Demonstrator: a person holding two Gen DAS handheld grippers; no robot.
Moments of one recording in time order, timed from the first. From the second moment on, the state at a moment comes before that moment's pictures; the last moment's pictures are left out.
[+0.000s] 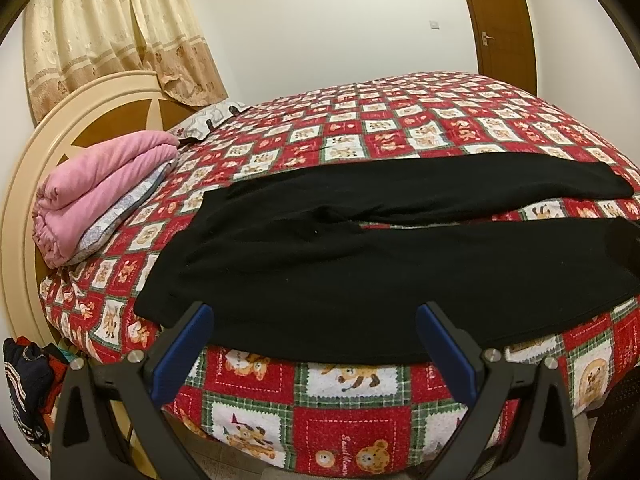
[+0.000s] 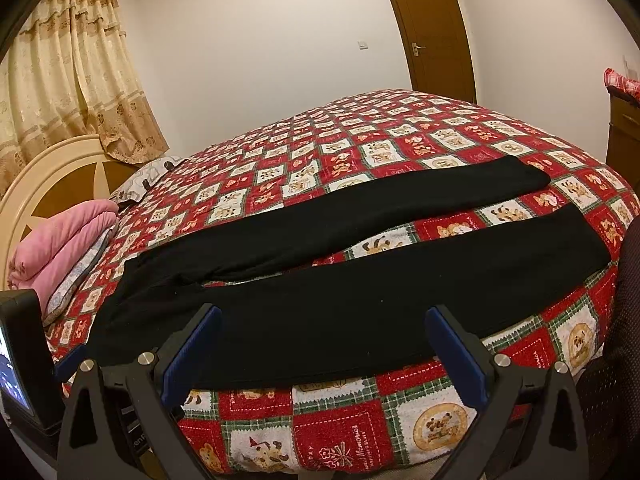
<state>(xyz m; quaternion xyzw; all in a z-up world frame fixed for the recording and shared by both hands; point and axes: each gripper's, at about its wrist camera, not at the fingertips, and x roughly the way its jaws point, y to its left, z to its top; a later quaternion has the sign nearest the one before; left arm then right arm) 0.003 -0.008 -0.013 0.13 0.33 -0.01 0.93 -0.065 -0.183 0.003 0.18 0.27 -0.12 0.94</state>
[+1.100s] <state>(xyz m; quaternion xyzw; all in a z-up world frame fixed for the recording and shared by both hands) 0.003 -0.006 -0.014 0.12 0.33 -0.01 0.93 -0.063 -0.182 0.002 0.18 0.28 -0.12 0.94</state>
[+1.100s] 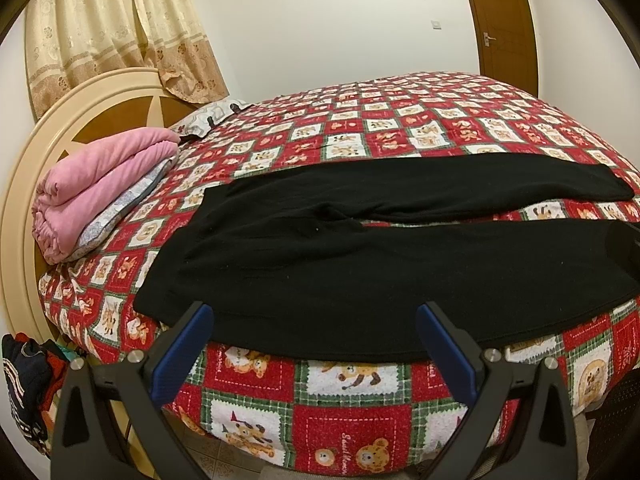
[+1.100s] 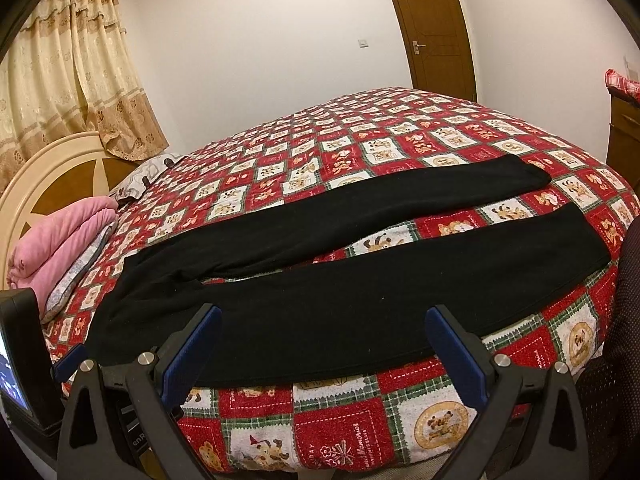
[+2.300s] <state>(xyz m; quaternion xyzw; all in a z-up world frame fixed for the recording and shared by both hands) 0.065 0.035 -0.018 0.11 0.36 -0.01 0.92 -0.028 -0.200 -0.006 0.13 0.30 -0.12 0.94</state>
